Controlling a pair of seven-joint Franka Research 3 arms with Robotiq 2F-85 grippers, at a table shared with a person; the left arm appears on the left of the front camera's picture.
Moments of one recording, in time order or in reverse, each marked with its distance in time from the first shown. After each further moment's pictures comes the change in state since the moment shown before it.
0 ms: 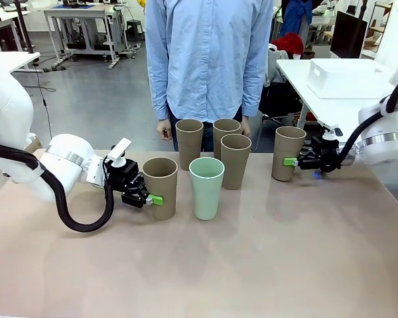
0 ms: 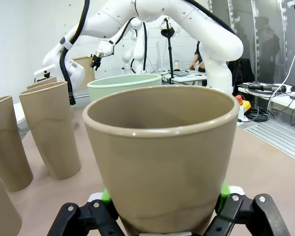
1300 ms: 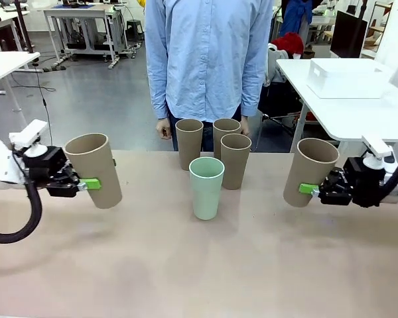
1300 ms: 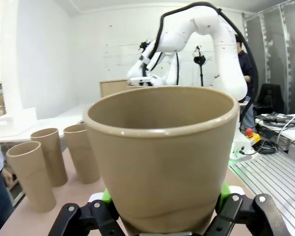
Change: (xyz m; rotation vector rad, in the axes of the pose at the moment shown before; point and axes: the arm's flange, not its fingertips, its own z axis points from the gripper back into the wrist) left arm 0.093 -0.139 0.104 0.246 -0.095 -0.012; right arm 0.029 0.252 -0.039 -0.168 -0.074 0.184
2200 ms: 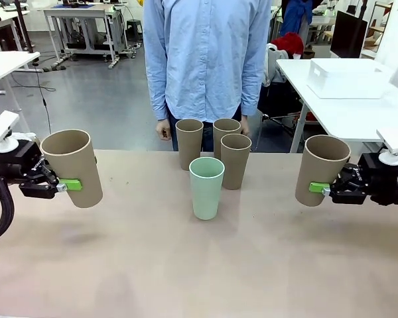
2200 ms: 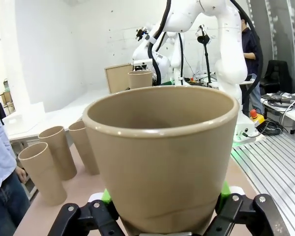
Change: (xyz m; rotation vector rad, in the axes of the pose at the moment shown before) left arm 0.038 -0.029 0.014 0.030 0.113 -0.074; right arm 0.027 0.011 0.015 -0.054 0.087 0.016
